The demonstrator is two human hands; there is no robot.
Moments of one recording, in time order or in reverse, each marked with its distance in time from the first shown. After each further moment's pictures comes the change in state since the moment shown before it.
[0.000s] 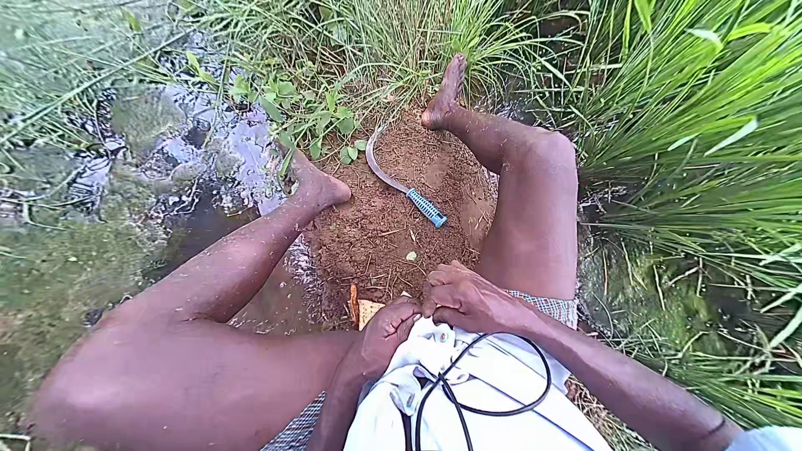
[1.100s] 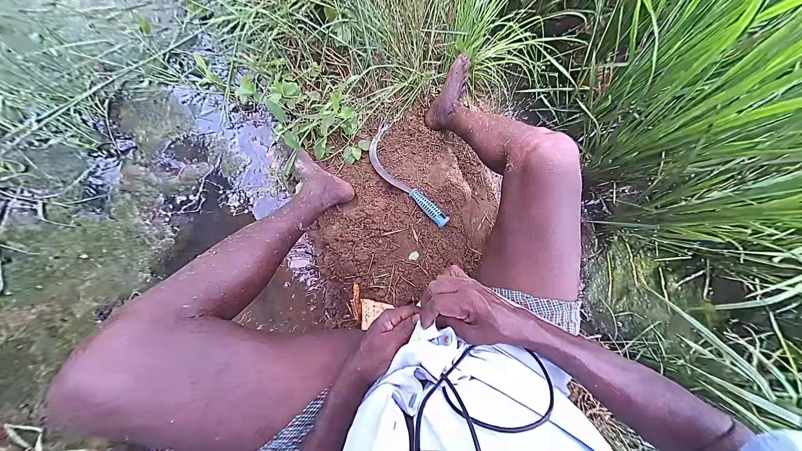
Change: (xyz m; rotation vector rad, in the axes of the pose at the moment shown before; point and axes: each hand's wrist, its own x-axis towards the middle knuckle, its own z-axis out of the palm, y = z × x) left_hand -0.004 0.027 0.009 -0.426 0.090 -0.319; right_hand 0.000 -0.006 0.012 0.119 0.130 -0.163
